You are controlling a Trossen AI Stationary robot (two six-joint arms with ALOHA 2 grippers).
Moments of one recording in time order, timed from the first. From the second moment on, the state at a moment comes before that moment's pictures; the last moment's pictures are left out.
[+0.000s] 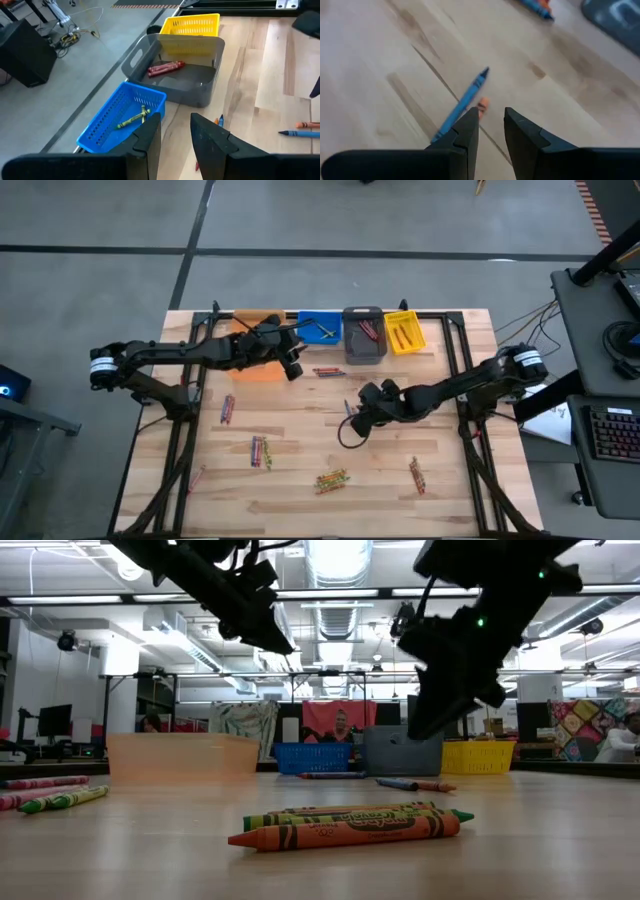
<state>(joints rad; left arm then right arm) 0.25 1.35 0.92 -0.08 -0.30 0.09 0.18 1.60 0.84 -0.30 0.42 0.79</state>
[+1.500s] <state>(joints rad) 0.25 1.35 0.92 -0.07 -0.30 0.10 0.16 1.79 0.84 -0.19 0.34 0.85</state>
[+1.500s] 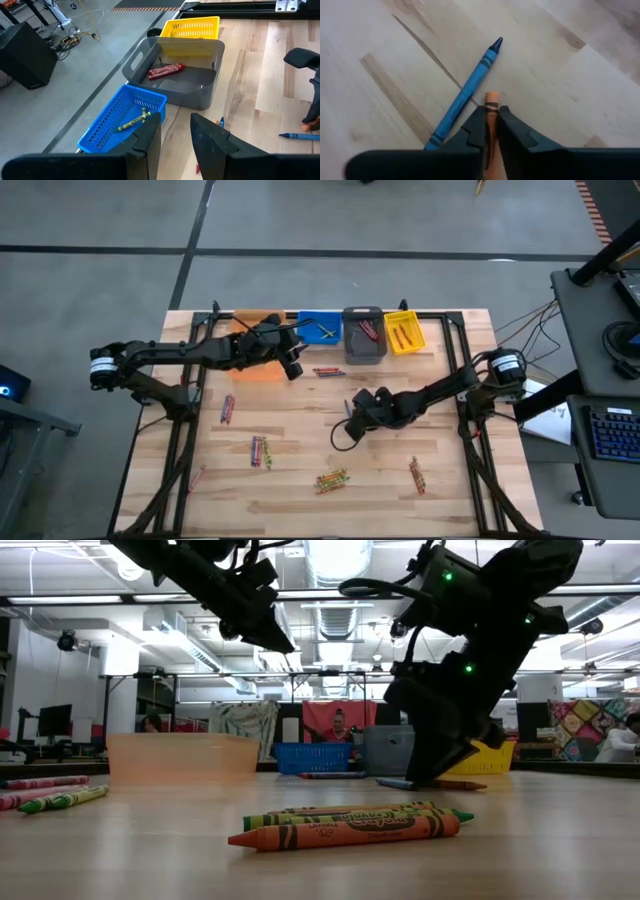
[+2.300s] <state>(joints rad) 0.25 1.35 0.92 0.00 -0.30 0.09 -0.08 1.34 0.83 -0.36 0.31 0.66</state>
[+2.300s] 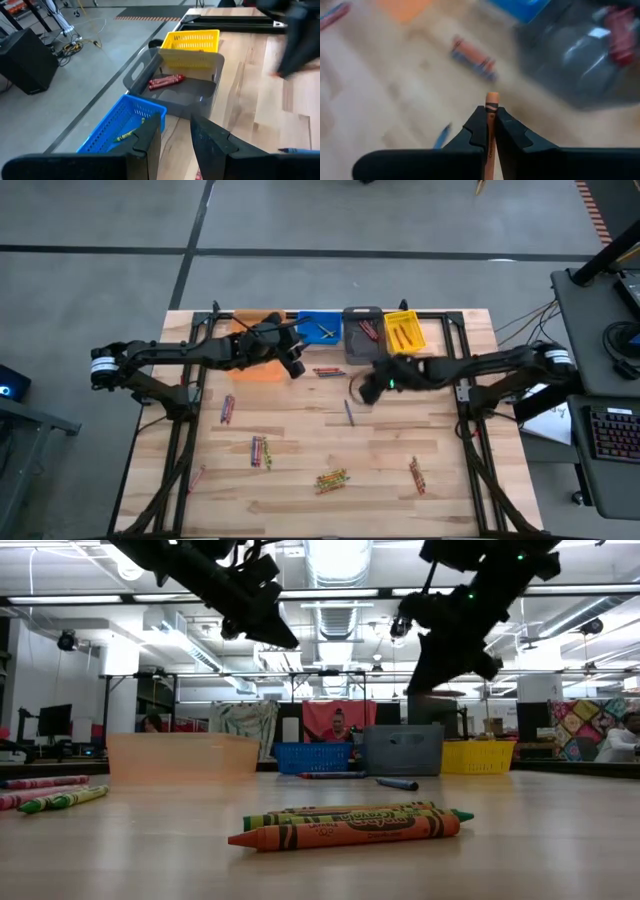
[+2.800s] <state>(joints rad) 0.25 1.35 0.92 0.04 -0.30 0.10 -0.75 1.37 0.86 -0.41 0.31 0.38</state>
